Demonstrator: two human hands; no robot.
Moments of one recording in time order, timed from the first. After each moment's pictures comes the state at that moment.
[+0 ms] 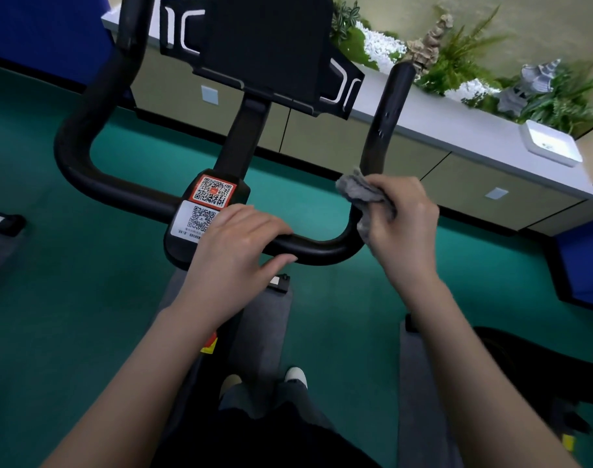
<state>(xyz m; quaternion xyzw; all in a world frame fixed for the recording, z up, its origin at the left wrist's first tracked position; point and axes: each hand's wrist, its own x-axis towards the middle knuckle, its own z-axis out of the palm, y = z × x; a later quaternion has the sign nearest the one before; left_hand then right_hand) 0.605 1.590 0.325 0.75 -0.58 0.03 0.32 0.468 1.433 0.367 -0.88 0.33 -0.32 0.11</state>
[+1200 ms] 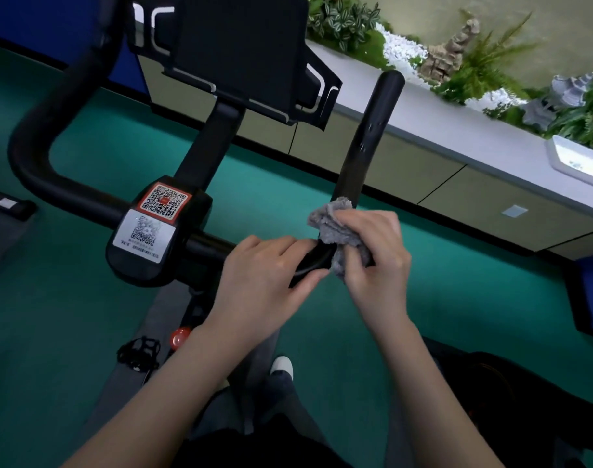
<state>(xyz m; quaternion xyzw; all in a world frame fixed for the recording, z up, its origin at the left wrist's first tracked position) 0.542 1.526 0.322 0.79 -0.53 0.08 0.30 0.442 1.397 0.326 -0.88 0.16 -0.40 0.22</state>
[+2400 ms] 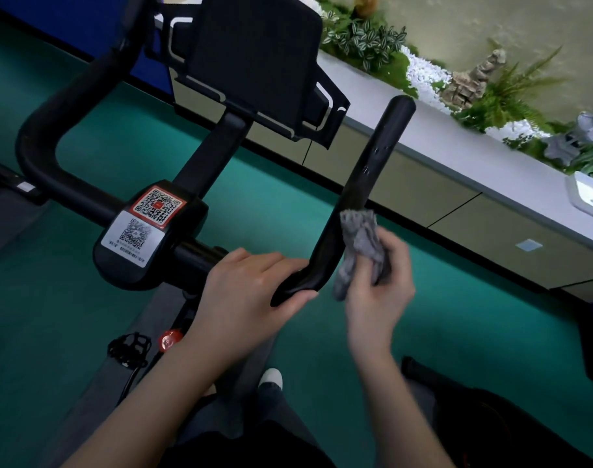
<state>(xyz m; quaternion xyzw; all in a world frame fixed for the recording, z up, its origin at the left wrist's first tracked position) 0.541 1.525 0.321 0.80 -0.50 0.06 0.32 0.452 1.397 0.315 -0.70 0.34 -0.48 0.39</state>
